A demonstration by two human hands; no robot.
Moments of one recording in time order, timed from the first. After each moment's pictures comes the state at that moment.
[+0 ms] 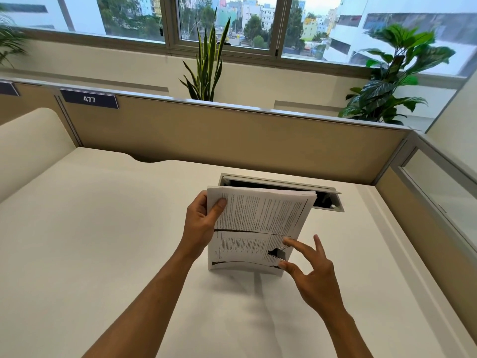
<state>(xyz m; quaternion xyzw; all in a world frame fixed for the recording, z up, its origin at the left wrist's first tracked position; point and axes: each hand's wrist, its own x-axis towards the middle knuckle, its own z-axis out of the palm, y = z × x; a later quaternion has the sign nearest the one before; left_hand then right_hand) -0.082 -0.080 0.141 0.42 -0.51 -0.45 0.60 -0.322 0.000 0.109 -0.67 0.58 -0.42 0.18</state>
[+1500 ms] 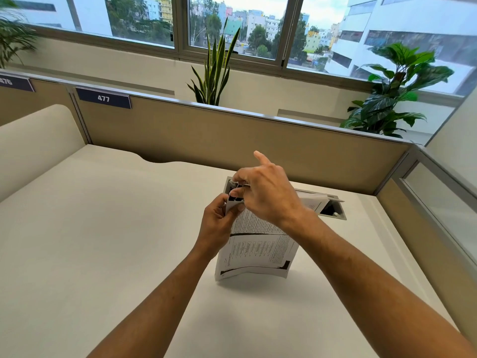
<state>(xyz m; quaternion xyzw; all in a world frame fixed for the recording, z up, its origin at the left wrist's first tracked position) -0.081 -0.071 0.148 0.39 -0.53 -0.45 0.60 -0.196 -0.069 0.273 -0.85 0.47 -0.21 -0.09</state>
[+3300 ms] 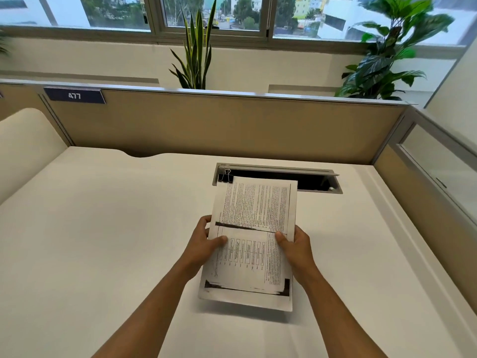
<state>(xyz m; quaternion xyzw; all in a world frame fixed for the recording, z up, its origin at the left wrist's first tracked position) -0.073 -0.069 0.064 0.56 -0.49 -0.56 0.37 -0.310 -0.049 0.054 -0.40 0.59 -0.51 0.48</state>
